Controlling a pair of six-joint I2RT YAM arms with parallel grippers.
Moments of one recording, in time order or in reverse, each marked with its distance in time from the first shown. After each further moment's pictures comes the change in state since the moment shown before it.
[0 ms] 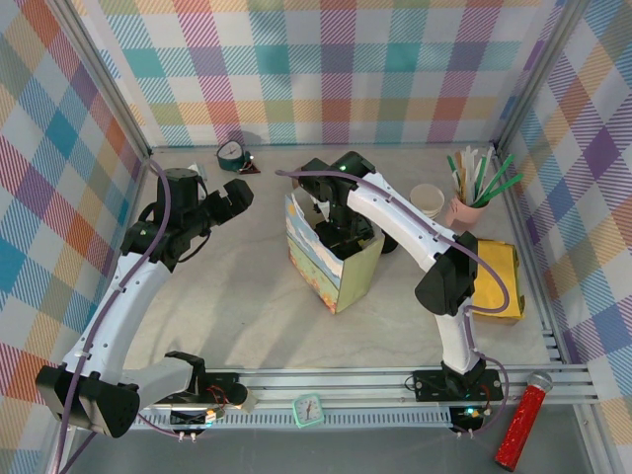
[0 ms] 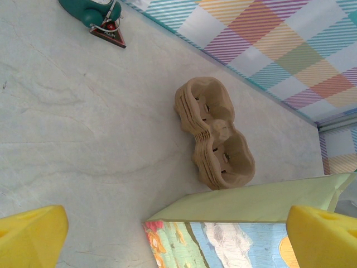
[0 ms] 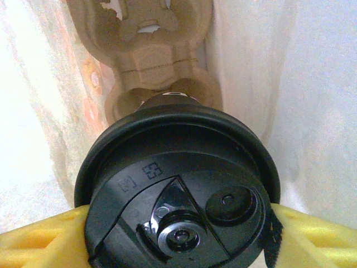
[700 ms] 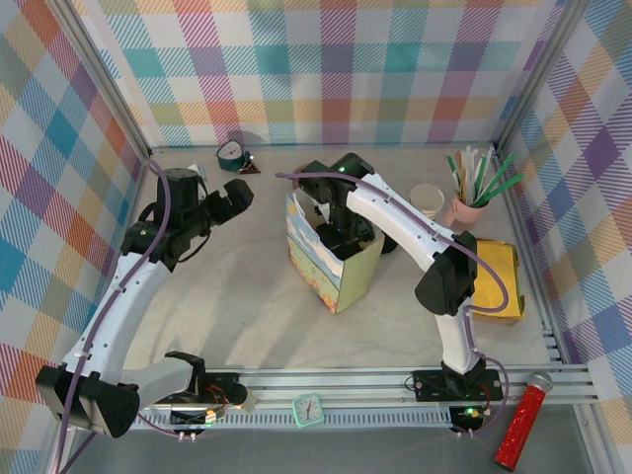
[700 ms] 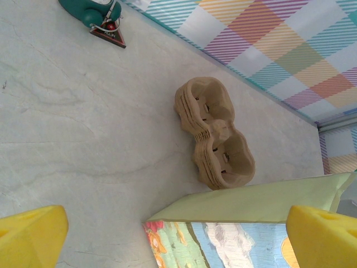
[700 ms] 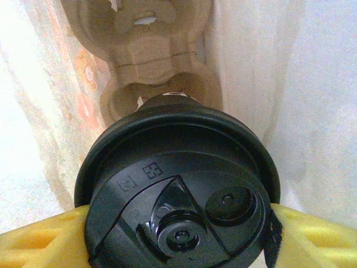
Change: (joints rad) left arm 0.000 0.000 0.000 0.000 0.000 0.000; right arm 0.000 0.000 -0.025 0.000 -0.001 0.000
